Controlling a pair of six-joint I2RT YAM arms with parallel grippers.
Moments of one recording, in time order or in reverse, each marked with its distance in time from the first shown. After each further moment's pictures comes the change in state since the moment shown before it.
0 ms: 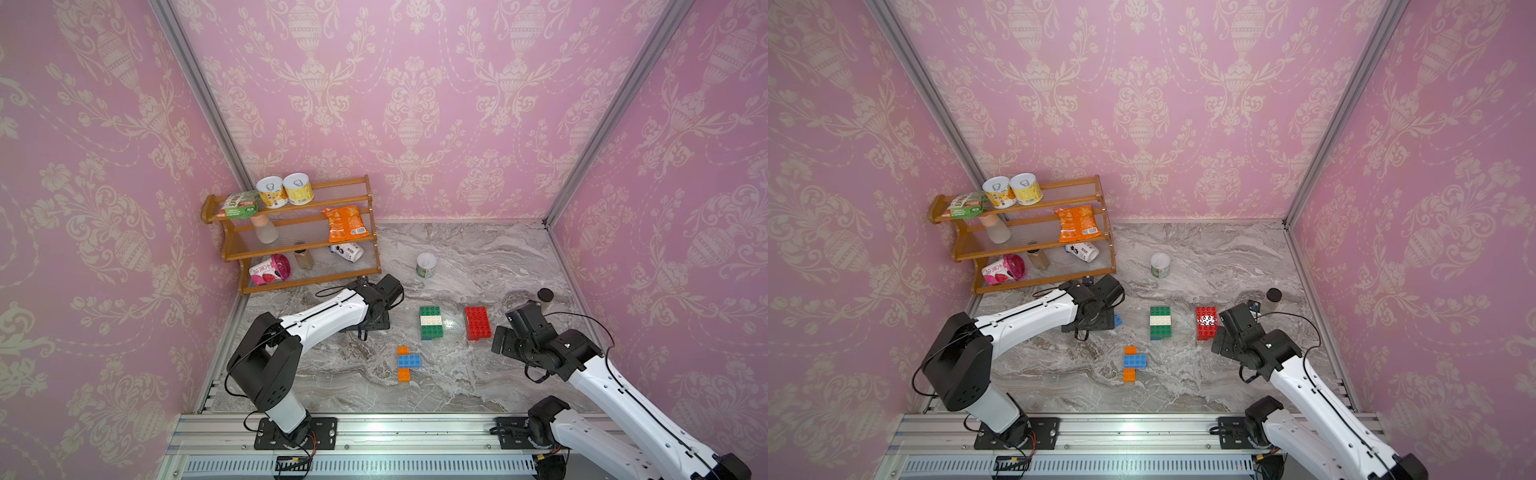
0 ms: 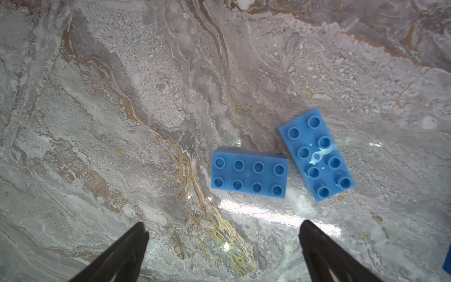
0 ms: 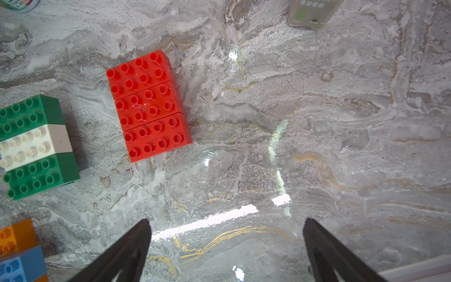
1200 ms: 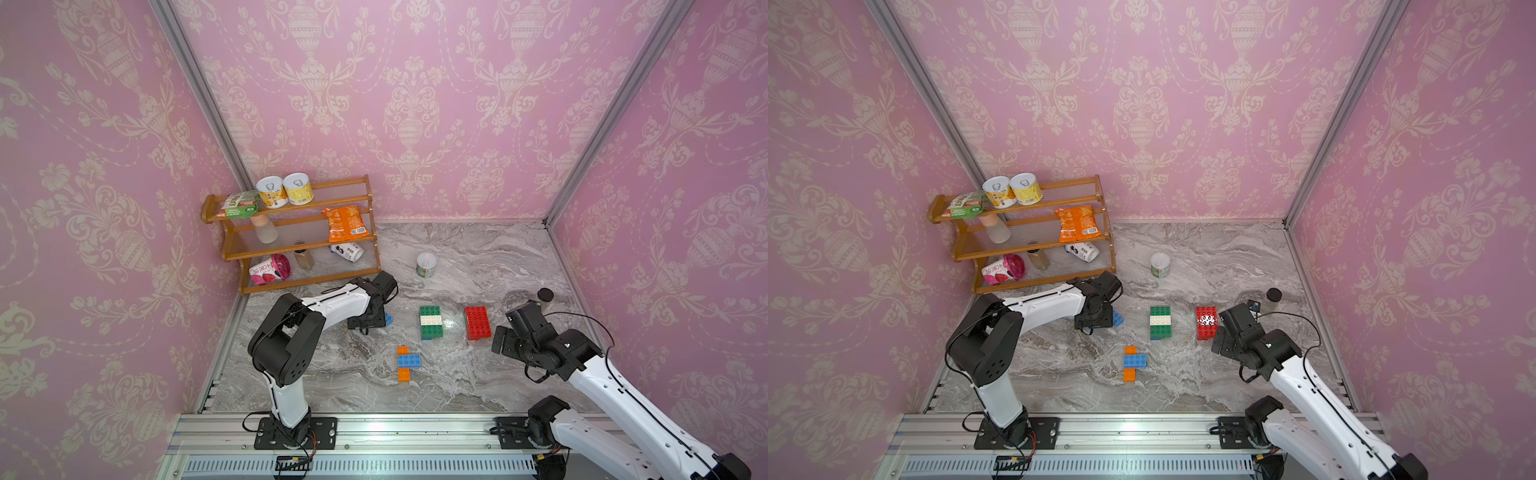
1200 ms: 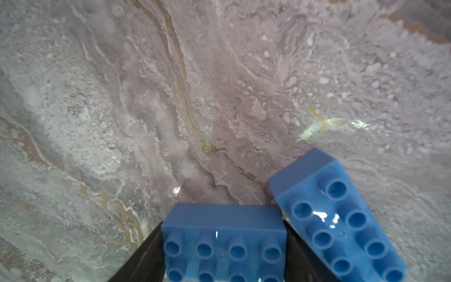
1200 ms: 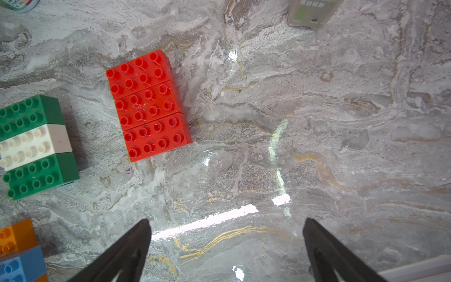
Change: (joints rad) left arm 0.099 0.164 -0.012 0.192 0.136 0.103; right arm 0.000 0.000 0.000 0.000 0.000 0.000
